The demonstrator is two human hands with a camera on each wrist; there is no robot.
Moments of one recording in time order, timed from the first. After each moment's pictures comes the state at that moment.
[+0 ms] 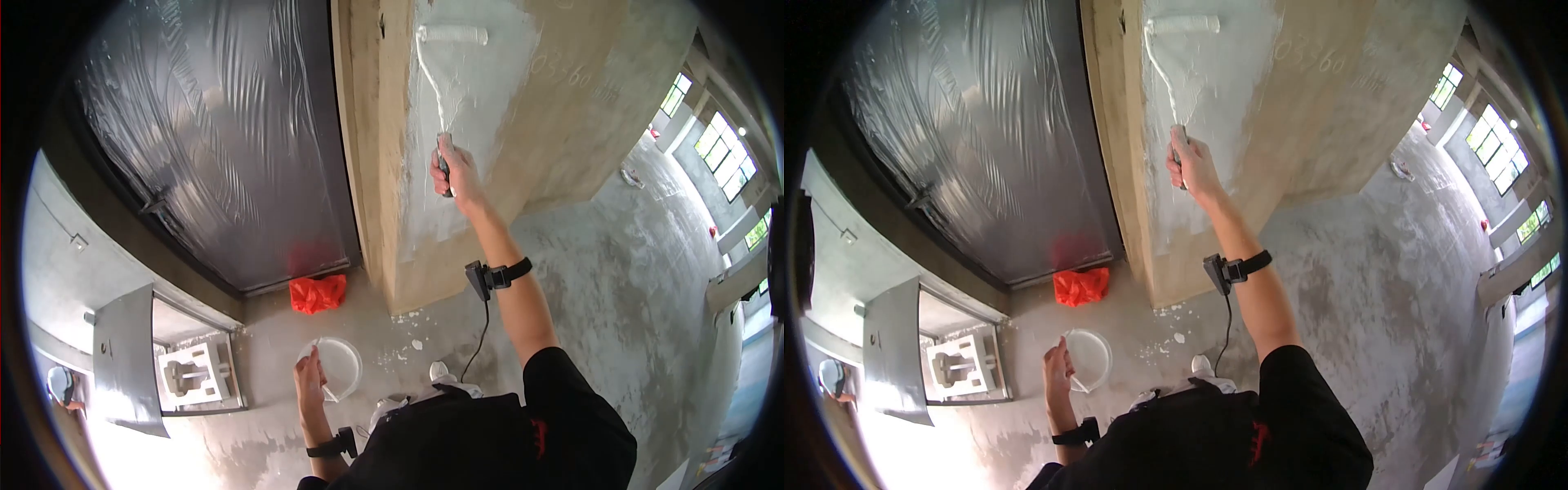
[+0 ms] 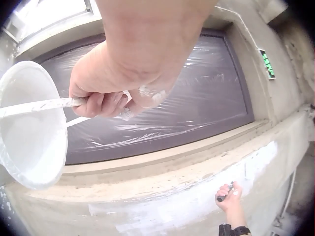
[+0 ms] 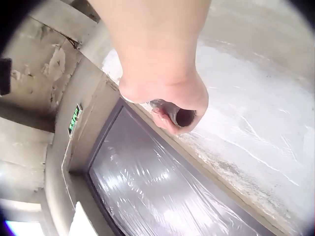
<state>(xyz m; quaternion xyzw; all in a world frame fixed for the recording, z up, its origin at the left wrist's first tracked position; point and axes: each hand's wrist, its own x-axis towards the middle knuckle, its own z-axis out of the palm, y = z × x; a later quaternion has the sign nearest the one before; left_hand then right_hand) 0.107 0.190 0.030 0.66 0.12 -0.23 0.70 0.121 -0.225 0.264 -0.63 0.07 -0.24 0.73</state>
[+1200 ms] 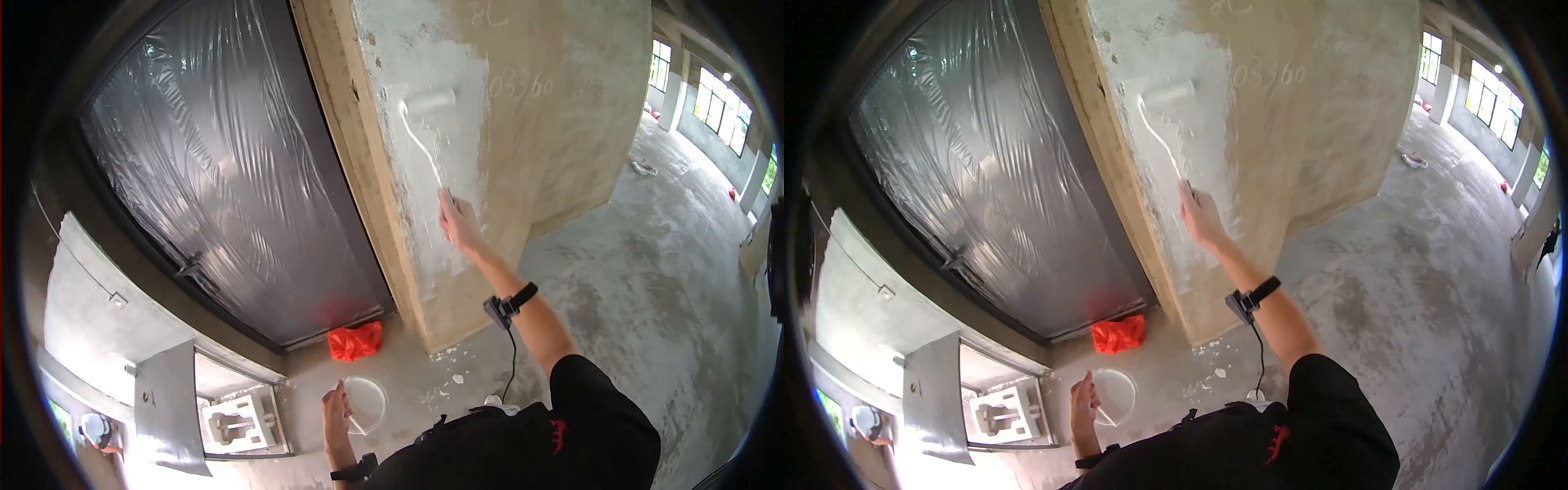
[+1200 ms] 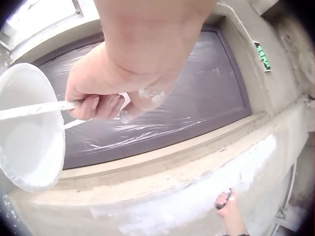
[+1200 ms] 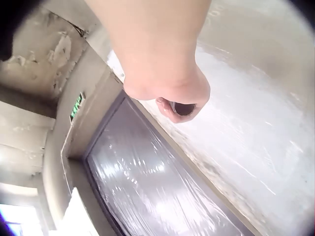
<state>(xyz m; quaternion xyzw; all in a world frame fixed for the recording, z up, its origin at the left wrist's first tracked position) 0.113 0.201 0.045 0.64 0.03 -0.25 0.73 0.108 -0.237 0.220 -0.68 0.14 -0.37 0.62</state>
